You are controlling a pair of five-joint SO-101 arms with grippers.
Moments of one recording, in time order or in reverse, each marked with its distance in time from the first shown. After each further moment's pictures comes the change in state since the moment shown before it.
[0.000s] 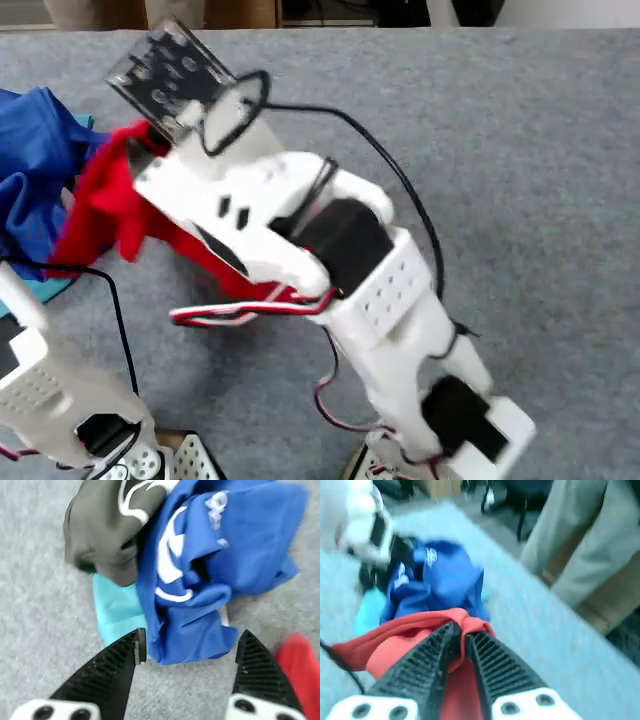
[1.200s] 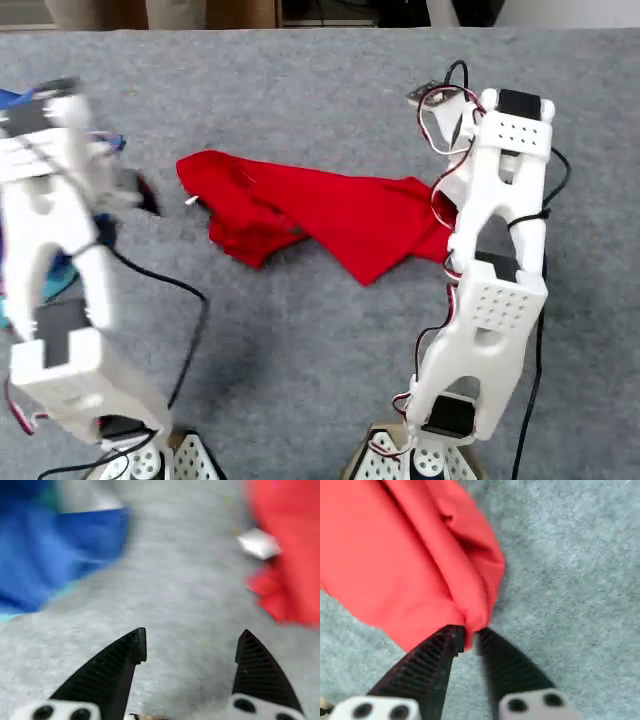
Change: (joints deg) left arm 35.9 -6.6 29.6 0.0 -2.2; right arm 61.4 44.8 -1.9 29.2 41.3
